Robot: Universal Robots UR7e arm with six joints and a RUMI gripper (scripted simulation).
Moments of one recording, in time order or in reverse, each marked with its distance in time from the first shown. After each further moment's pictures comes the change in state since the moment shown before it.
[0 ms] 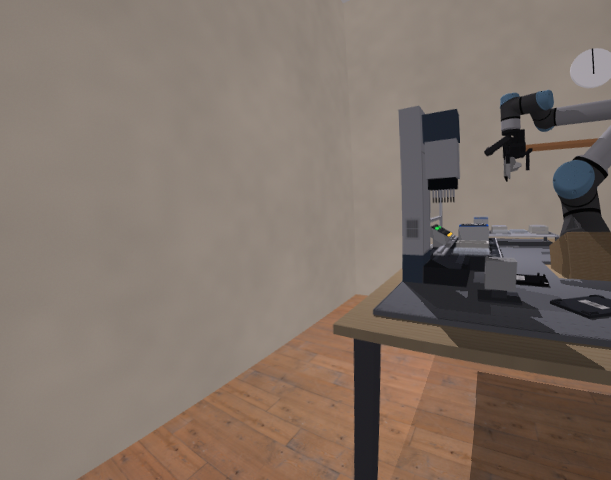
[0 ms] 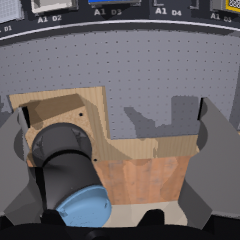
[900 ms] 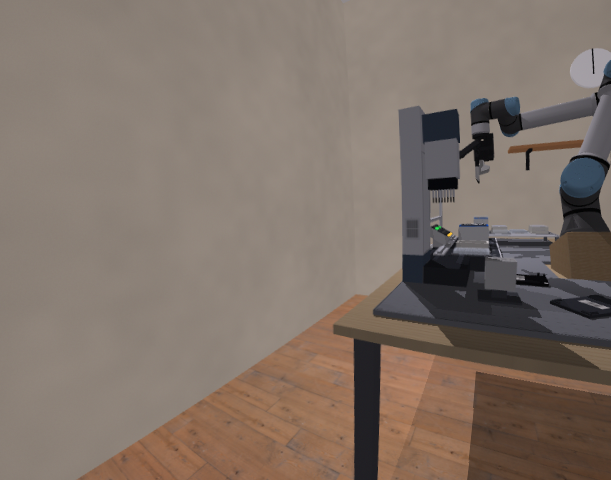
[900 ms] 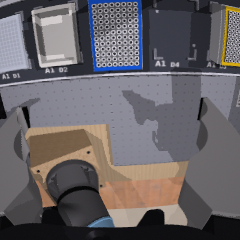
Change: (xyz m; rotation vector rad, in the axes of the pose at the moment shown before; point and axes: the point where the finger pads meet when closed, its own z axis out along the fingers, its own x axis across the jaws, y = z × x) arm 0.000 -0.119 0.001 -0.006 0.005 0.007
